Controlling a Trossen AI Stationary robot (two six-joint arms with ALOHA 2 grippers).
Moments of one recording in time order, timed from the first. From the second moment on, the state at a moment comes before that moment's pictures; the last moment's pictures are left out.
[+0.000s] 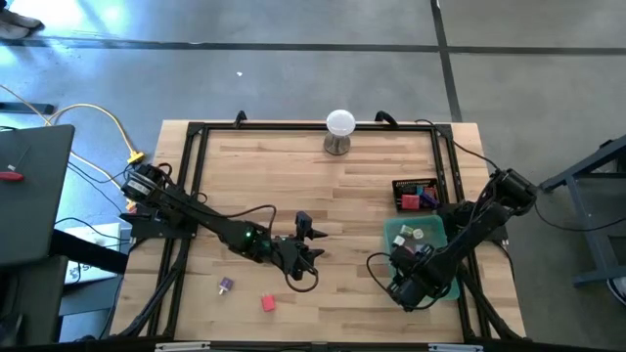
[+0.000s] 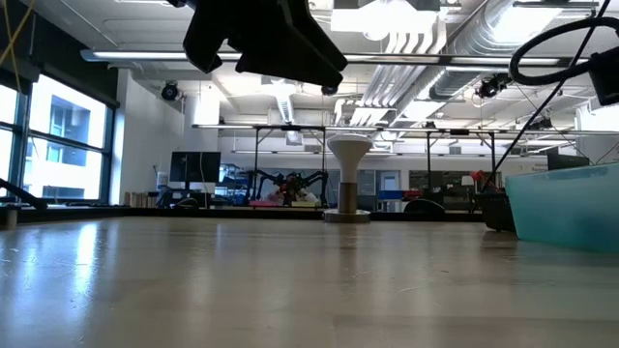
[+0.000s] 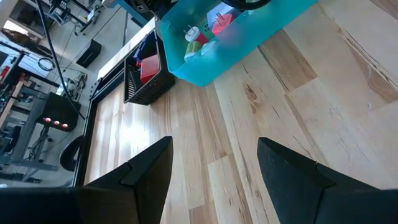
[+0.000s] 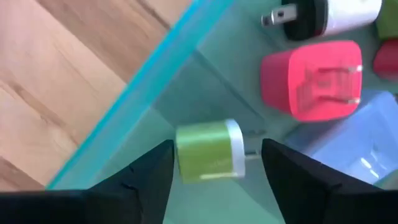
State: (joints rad) left arm -0.41 1.69 1.10 0.07 -0.60 0.41; right arm 0.80 1.64 0.95 -0.91 0.15 1.60
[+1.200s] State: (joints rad) left arm -0.42 1.40 1.10 -0.75 -0.19 -0.49; right arm 0.83 1.36 0.95 -0.87 0.90 1.37
